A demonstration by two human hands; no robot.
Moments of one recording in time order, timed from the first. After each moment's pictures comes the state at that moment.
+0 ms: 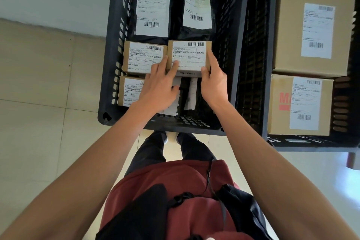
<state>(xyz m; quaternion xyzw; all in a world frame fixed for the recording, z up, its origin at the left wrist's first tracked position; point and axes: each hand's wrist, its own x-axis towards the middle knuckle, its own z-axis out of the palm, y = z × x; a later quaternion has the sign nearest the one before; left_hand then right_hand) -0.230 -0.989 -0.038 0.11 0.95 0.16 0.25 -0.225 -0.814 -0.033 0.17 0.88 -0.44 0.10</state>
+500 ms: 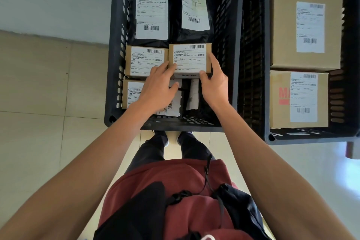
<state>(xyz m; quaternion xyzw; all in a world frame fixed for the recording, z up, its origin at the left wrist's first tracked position) -0.232 -1.006 -0.032 0.09 0.92 0.30 0.25 -0.214 -0.824 -0.026 0.21 0.87 -0.45 0.08</state>
